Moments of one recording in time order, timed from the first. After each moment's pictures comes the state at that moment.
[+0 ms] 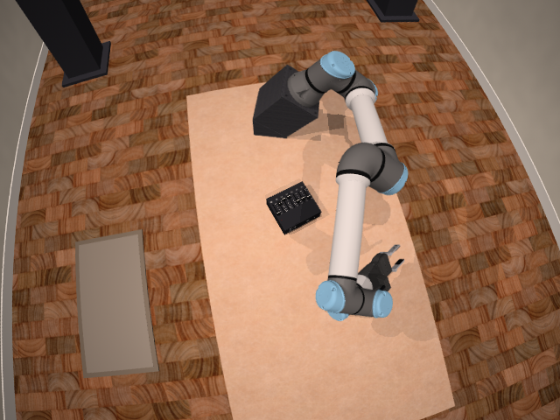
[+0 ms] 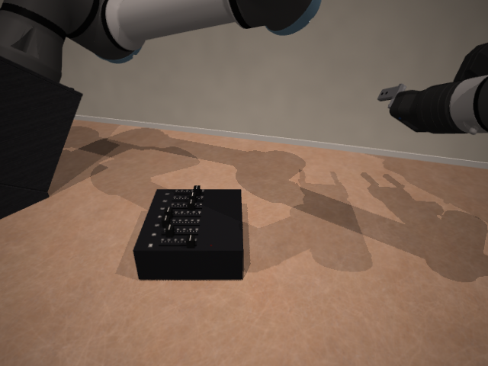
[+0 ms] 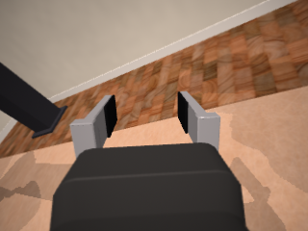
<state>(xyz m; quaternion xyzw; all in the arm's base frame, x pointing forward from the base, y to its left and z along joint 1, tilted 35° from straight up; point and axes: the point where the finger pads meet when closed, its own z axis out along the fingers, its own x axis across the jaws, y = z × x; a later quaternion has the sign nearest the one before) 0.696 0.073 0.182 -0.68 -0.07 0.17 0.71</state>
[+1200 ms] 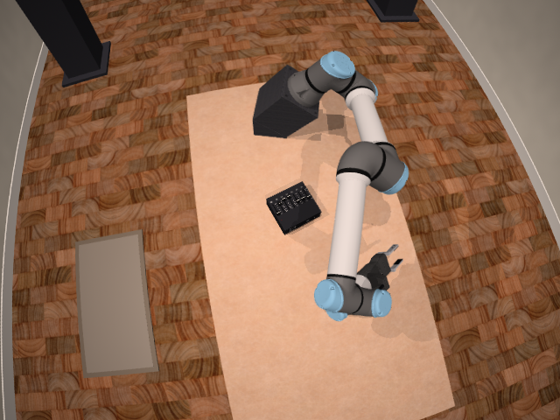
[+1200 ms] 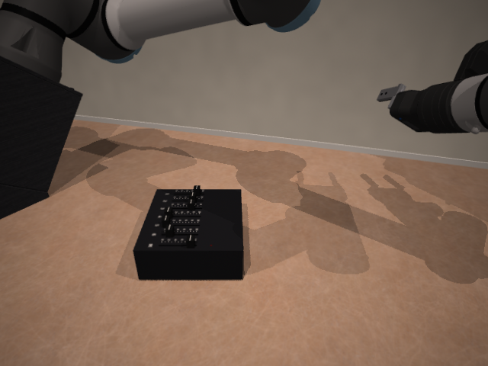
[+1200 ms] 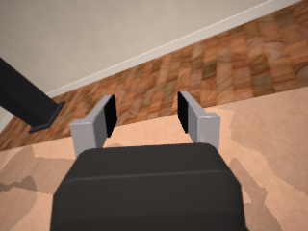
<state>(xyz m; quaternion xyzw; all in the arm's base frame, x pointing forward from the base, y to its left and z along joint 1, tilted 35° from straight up) 0.694 0.068 0.179 -0.68 -0.08 0.16 0.71</state>
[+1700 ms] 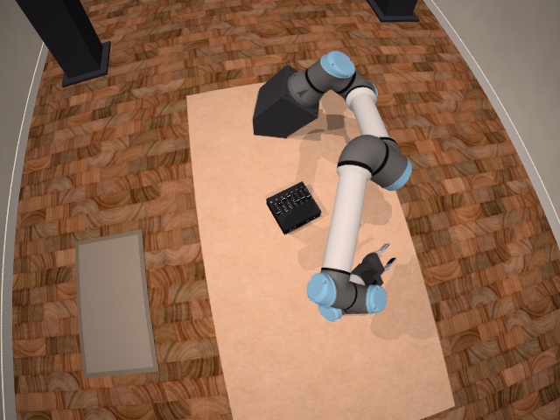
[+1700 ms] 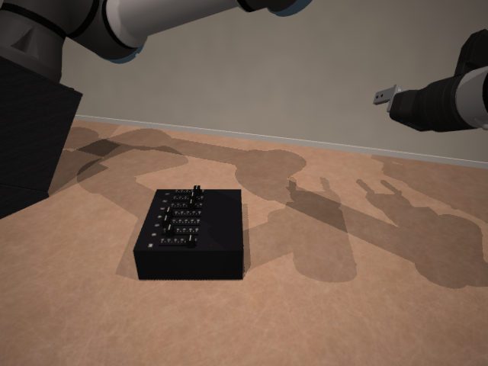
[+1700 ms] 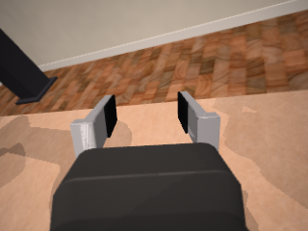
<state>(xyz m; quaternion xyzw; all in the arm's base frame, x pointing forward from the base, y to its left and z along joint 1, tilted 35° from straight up) 0.684 0.041 0.167 -0.70 -0.13 0.10 0.70</state>
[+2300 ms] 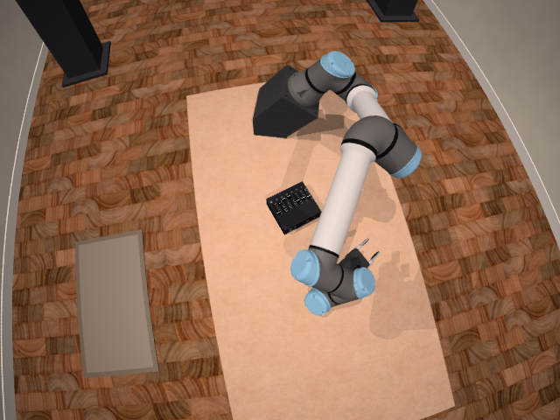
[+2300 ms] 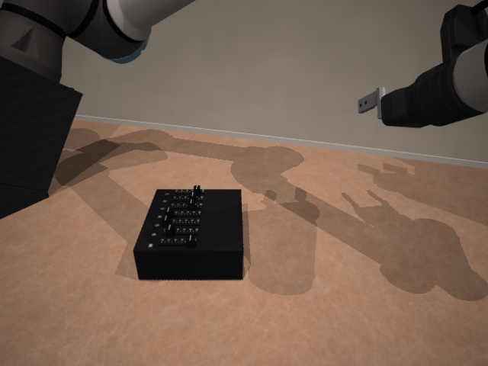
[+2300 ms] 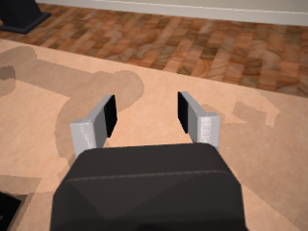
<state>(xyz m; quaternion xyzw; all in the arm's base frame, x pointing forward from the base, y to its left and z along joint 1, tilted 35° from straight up) 0.651 -0.013 0.135 -0.72 -0.23 -0.01 0.65</state>
